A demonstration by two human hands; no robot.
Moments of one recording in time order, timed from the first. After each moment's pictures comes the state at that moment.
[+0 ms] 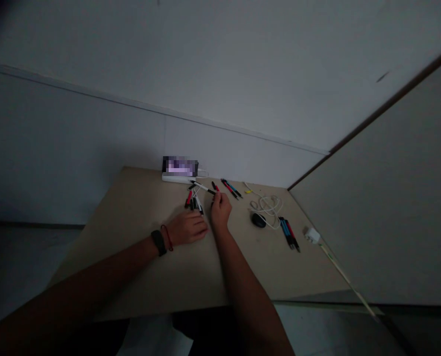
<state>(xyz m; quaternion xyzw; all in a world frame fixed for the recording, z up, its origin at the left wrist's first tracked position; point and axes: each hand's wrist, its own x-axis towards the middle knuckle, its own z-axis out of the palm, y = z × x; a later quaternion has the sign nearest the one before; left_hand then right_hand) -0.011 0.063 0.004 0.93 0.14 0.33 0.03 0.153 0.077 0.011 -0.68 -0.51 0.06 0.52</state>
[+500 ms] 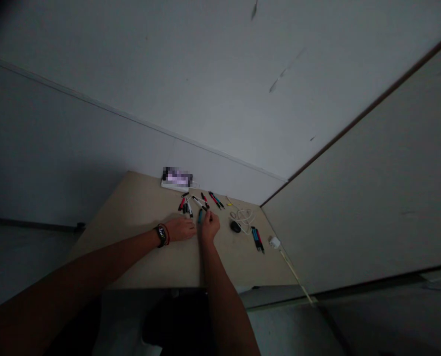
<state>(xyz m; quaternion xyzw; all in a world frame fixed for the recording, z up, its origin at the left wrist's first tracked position) -0.007 0.048 0.000 0.96 0.15 0.24 -0.03 0.158 0.031 -0.004 -0.73 -0.49 -0.01 0.48</state>
